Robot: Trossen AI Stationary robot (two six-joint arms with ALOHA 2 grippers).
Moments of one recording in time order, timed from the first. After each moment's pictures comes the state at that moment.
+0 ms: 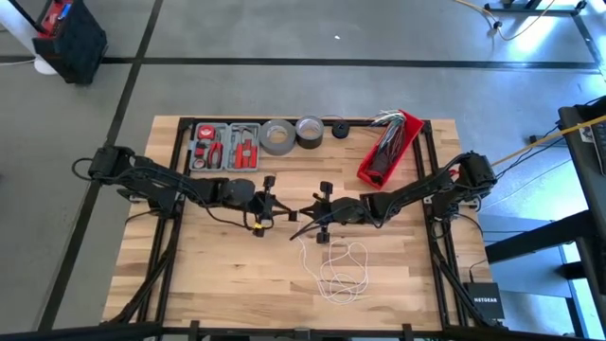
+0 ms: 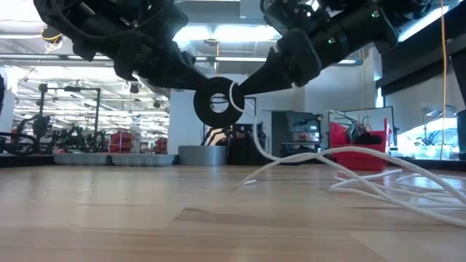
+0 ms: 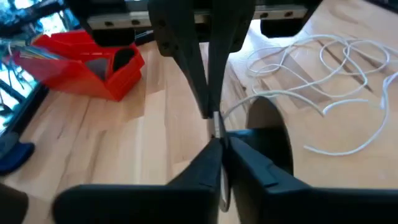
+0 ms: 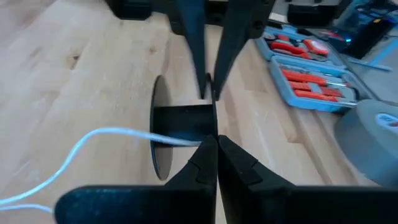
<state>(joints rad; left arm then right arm) -0.08 1.40 0.57 0.44 -0.04 0.30 0.19 1.69 0.82 0.42 0.31 -0.10</state>
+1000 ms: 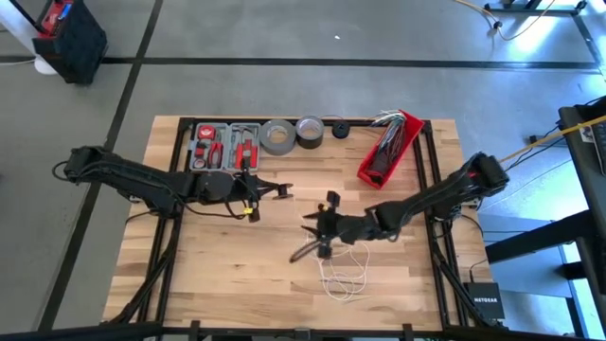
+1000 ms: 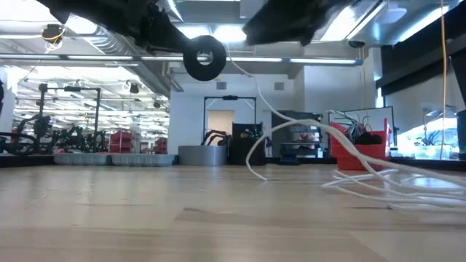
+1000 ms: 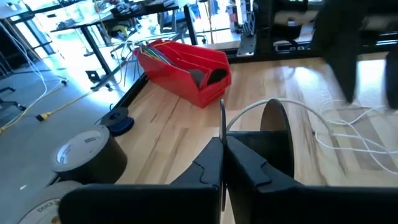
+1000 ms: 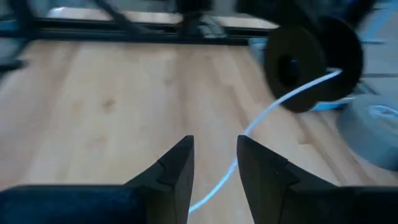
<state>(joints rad) -0.12 1.10 0.60 0.23 -0.41 0.09 0.36 1.63 0.99 0.15 0.53 0.16</state>
